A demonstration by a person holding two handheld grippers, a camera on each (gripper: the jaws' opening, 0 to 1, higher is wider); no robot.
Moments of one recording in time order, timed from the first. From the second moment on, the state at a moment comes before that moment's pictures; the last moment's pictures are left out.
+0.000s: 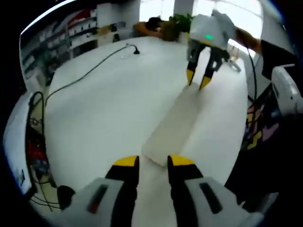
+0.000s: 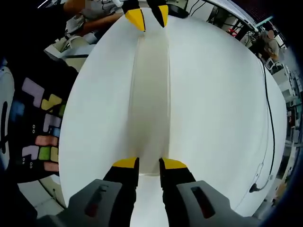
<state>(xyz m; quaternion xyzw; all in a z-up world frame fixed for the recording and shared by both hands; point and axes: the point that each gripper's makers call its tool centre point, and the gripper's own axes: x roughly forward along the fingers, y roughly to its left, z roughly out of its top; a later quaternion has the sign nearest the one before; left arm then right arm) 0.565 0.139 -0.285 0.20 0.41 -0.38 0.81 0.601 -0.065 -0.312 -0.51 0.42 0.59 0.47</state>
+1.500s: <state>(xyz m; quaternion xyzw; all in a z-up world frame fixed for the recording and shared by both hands) 0.563 0.114 -0.308 0.36 0.52 -0.43 0.64 0.601 -0.064 -0.314 -0.50 0.40 0.60 0.48</state>
